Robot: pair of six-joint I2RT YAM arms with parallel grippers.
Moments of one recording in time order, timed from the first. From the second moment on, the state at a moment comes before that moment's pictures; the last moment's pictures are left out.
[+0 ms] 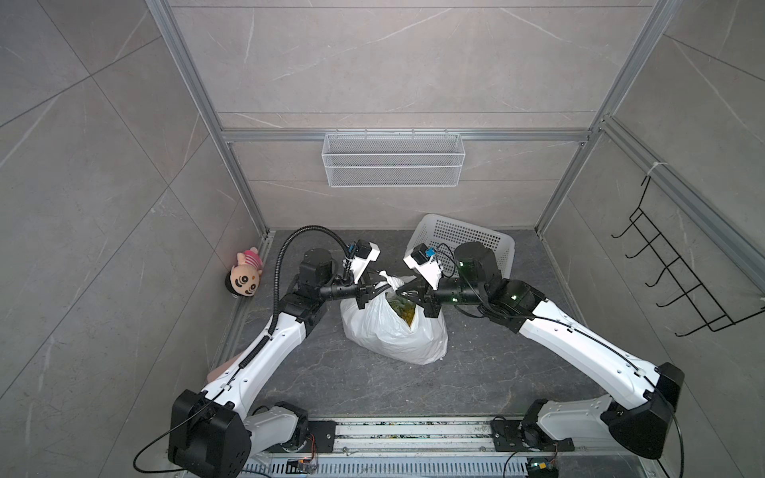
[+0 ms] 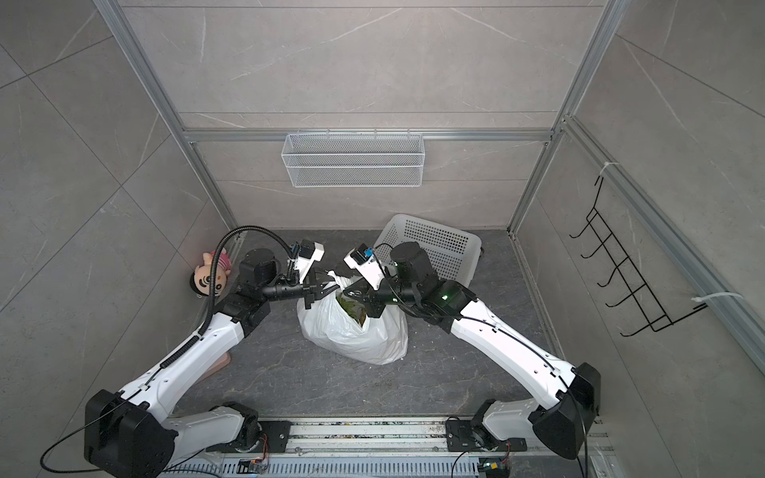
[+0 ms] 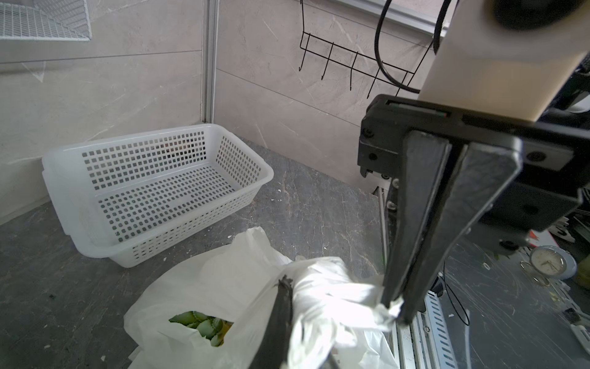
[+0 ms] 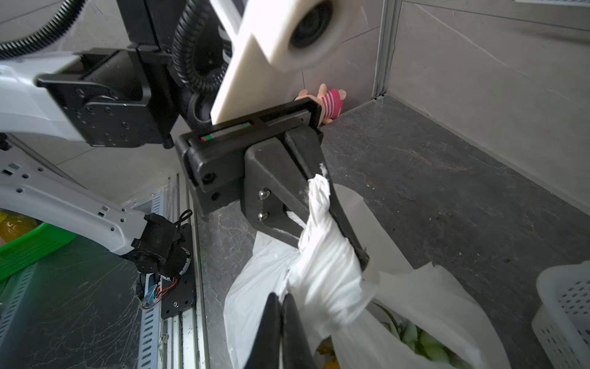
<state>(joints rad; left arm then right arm) -0.39 1.21 0.97 -0.03 0.94 -0.02 0.77 1.36 1.31 -0.41 -0.48 -0.03</state>
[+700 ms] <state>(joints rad) -0.36 1.24 1.05 -0.32 0.90 0.12 0.79 1.46 1.20 -0.15 -0.40 -0.14</state>
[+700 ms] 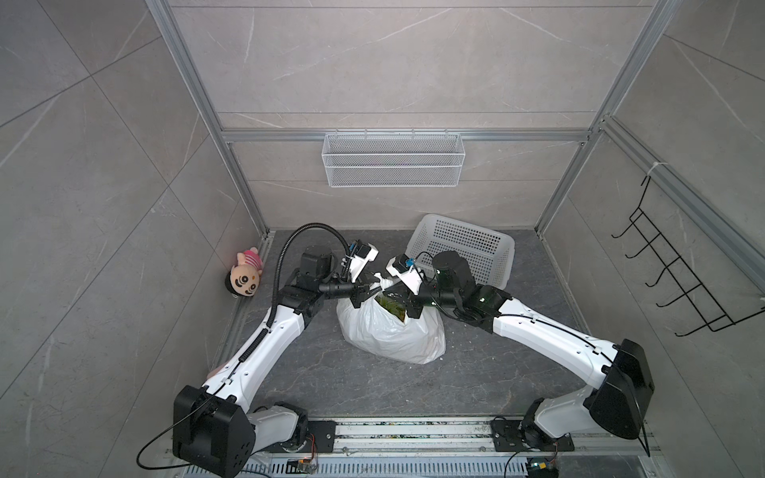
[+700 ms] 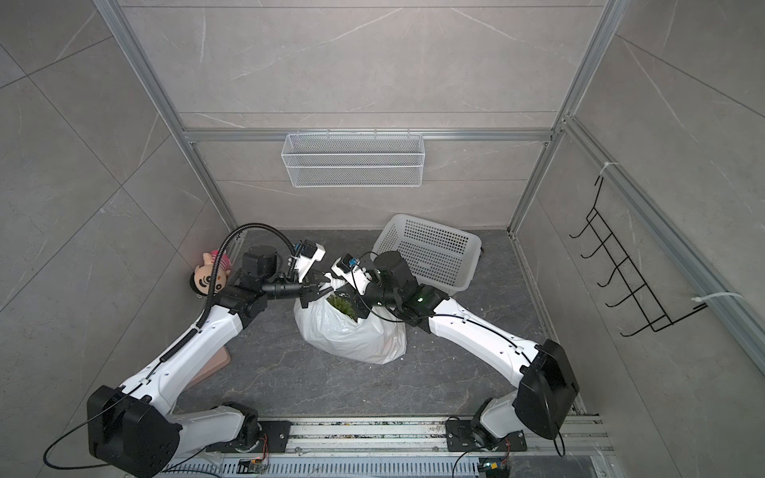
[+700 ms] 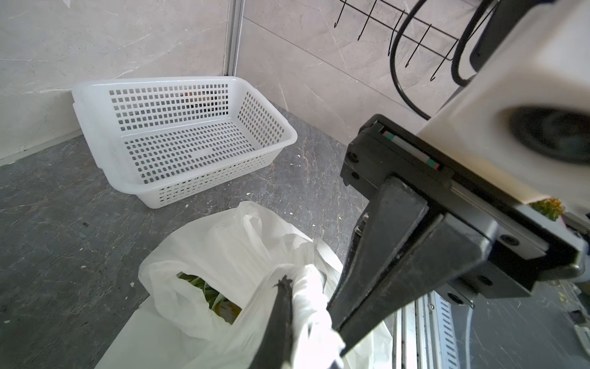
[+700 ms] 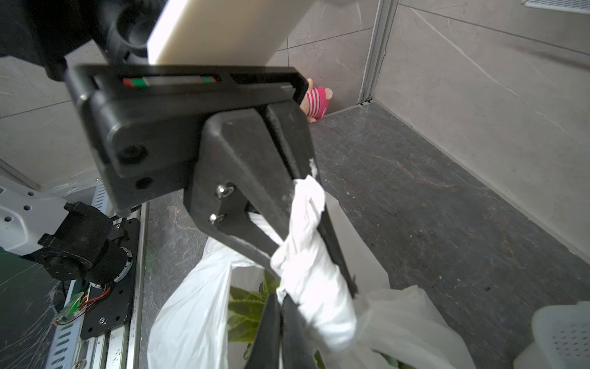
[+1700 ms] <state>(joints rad) -0.36 1.16 0.97 -0.13 0.94 0.19 0.73 1.37 1.30 -0.33 -0.55 -0.09</state>
